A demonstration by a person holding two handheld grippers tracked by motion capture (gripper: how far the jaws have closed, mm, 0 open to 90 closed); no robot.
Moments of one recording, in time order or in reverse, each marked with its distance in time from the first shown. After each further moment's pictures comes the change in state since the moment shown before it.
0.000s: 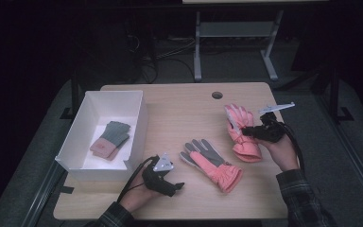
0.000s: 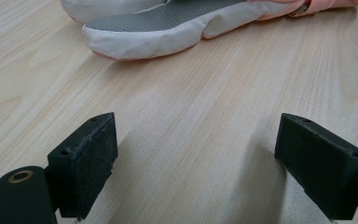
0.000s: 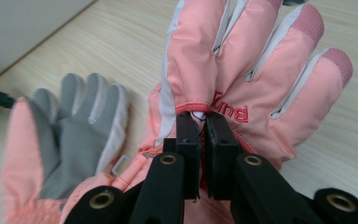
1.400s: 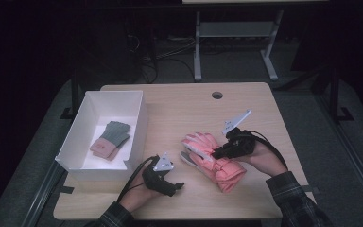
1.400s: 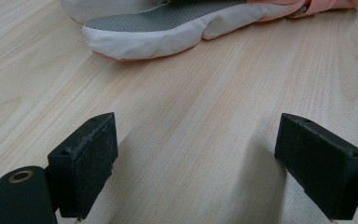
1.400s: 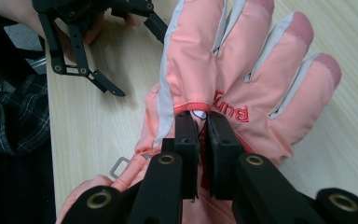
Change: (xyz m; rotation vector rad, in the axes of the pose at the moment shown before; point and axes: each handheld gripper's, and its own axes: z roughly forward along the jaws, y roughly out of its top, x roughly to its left) left arm 0.001 0.000 0.001 -0.005 0.001 0.004; right arm 0.092 0.014 0.035 0.238 0.337 -0.423
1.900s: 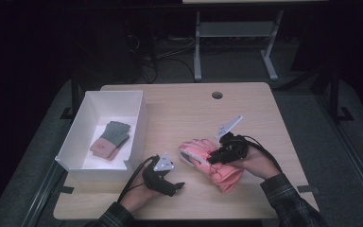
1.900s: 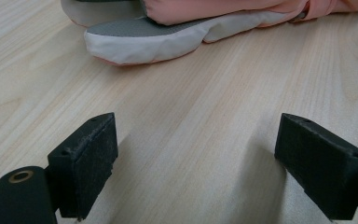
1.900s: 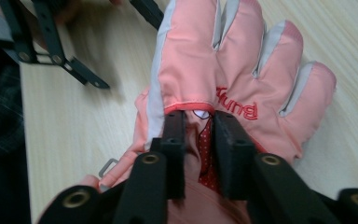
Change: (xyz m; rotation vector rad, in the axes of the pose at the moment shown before) left arm 0.000 0.001 0.001 0.001 0.008 -0.006; right arm -0.001 -0.005 0.025 0.028 -0.016 0.019
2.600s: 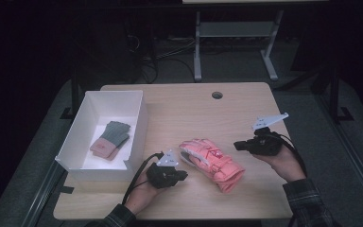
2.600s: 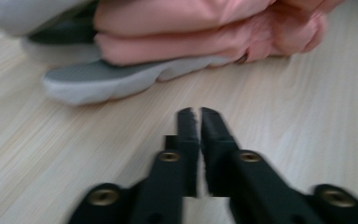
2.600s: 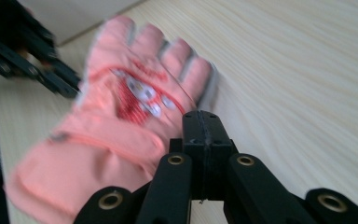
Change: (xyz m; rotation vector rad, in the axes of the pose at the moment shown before) left arm -0.014 0.031 -0.010 -0.014 -0.125 -0.049; right arm -0.015 -0.055 -0.070 -0.216 -0.176 0.185
